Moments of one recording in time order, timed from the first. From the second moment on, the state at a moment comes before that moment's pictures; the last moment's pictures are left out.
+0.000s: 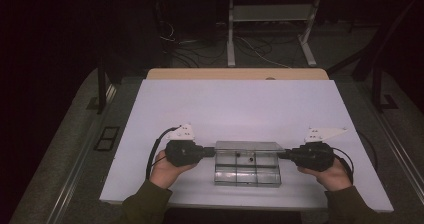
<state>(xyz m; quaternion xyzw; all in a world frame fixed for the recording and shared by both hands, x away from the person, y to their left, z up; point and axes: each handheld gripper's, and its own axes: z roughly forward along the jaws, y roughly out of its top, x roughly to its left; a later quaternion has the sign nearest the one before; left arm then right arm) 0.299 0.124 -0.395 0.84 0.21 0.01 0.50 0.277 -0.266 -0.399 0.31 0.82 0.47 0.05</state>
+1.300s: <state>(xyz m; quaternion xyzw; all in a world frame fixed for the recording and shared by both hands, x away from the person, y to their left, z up) 0.288 0.117 -0.419 0.87 0.19 0.01 0.45 0.264 -0.267 -0.421 0.30 0.85 0.43 0.04</state>
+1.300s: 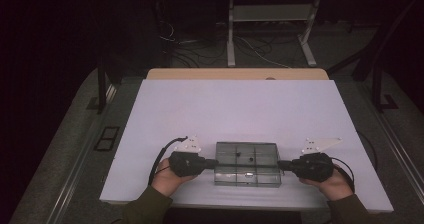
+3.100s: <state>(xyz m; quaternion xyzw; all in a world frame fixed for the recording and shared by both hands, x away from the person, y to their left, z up) 0.301 0.177 -0.417 0.86 0.27 0.06 0.44 0.278 -0.295 -0.431 0.39 0.81 0.43 0.11</state>
